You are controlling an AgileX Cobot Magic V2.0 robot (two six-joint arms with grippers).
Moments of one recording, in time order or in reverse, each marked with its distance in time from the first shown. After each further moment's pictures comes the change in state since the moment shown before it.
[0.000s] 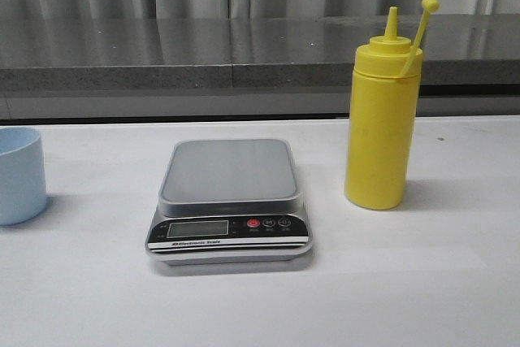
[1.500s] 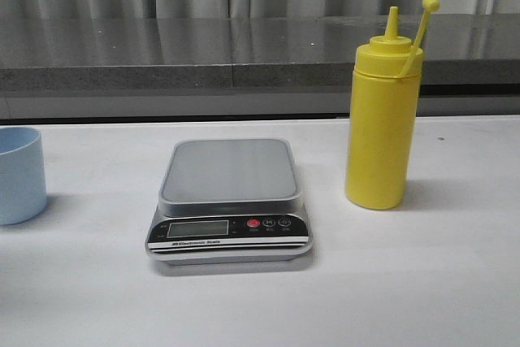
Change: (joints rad) left arm 0.000 1.072 -0.674 0.071 0.407 0.000; right arm 0.000 0.000 0.000 0.000 0.000 0.000
